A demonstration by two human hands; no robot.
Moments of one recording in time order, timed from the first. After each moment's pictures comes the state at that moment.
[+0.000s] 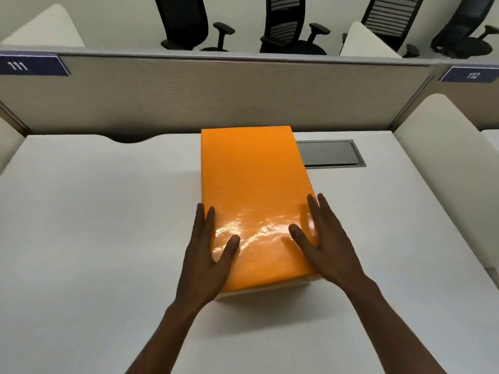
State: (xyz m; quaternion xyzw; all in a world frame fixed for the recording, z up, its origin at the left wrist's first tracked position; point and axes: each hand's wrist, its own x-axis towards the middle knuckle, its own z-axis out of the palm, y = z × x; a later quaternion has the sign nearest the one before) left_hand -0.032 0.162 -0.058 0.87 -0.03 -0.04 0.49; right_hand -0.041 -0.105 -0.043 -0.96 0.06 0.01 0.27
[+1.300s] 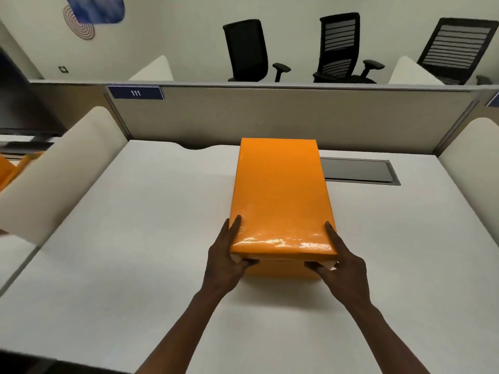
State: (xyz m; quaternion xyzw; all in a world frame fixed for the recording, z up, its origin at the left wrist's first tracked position) left_hand -0.114 0.163 -0.081 0.87 -0.04 0.05 0.49; right_hand -0.118 -0.126 -0.094 -0.90 -0.01 -0.10 0.42
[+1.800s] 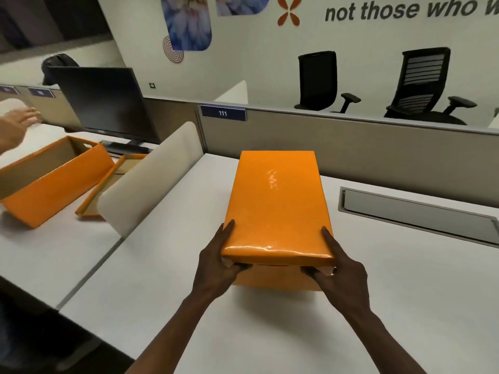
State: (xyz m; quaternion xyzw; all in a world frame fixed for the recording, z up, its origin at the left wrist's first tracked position) left_hand -0.116 0.340 -0.041 0.87 0.07 0.12 0.47; right_hand -0.058 0.055 -0.056 -0.89 -0.11 -0.08 0.43
